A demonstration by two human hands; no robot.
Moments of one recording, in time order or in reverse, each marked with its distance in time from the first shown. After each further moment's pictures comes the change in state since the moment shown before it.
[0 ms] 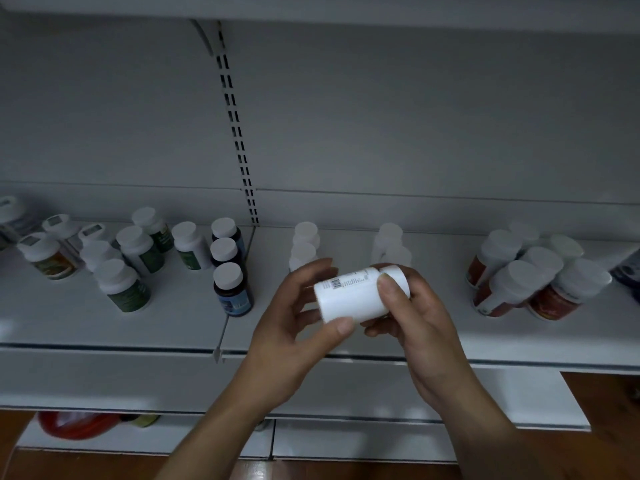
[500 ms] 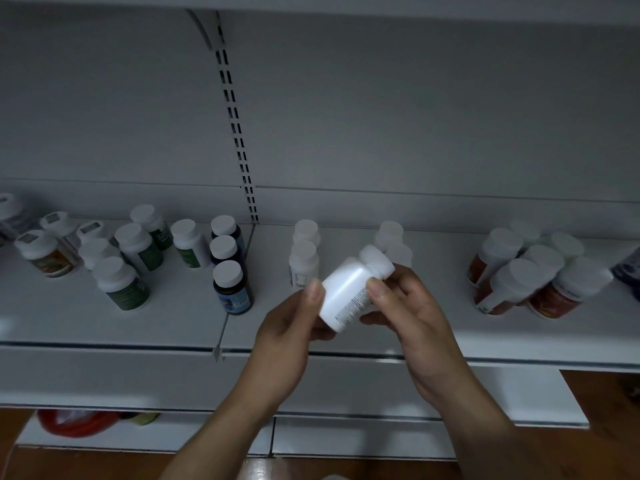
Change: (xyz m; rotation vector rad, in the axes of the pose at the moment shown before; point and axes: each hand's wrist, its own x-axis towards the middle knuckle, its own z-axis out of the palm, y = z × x) left_hand 0.000 -0.006 0.005 -0.012 0.077 -0.204; right_hand 0.002 0.003 0.001 -0.040 -0.032 0.012
